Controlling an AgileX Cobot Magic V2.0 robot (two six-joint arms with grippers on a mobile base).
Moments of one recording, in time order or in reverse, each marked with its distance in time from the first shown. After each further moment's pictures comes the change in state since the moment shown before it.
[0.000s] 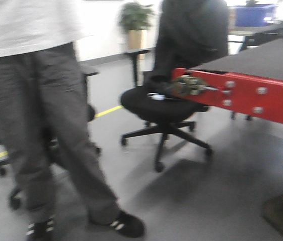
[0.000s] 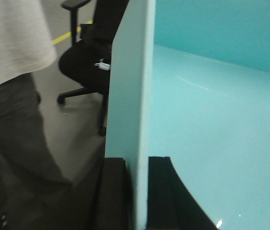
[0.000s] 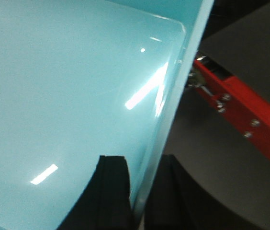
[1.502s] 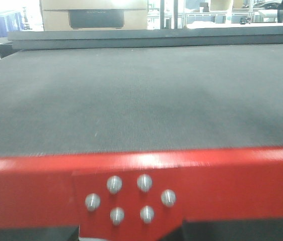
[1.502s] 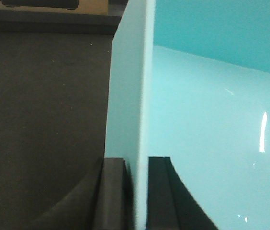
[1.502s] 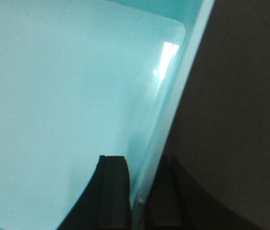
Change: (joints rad) left arm 0.000 0.000 0.000 0.000 -0.004 0.000; right arm 0.000 0.000 0.000 0.000 0.000 0.000
